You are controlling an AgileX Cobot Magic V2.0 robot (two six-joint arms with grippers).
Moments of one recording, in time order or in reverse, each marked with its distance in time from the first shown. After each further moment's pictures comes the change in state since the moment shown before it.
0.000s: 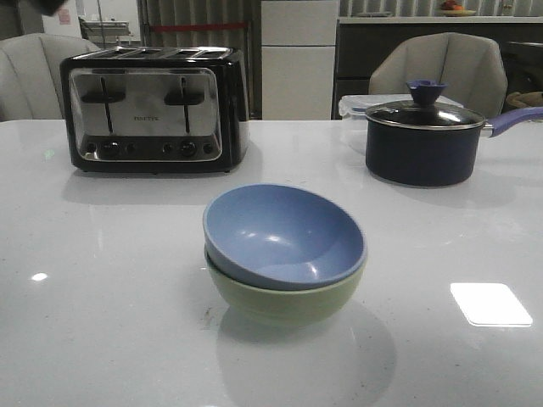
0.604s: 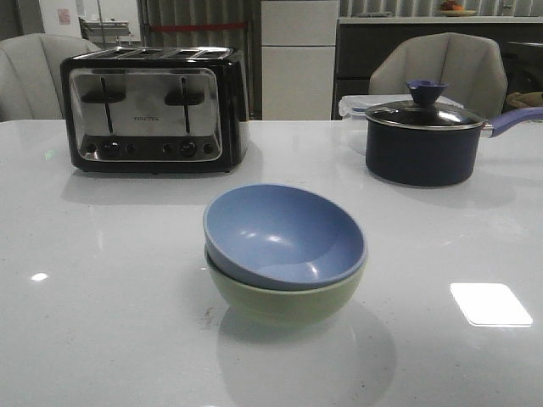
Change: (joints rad) left arm 0.000 -0.495 0.348 0.186 0.060 -0.211; right arm 0.000 0.000 0.000 0.000 0.000 0.000
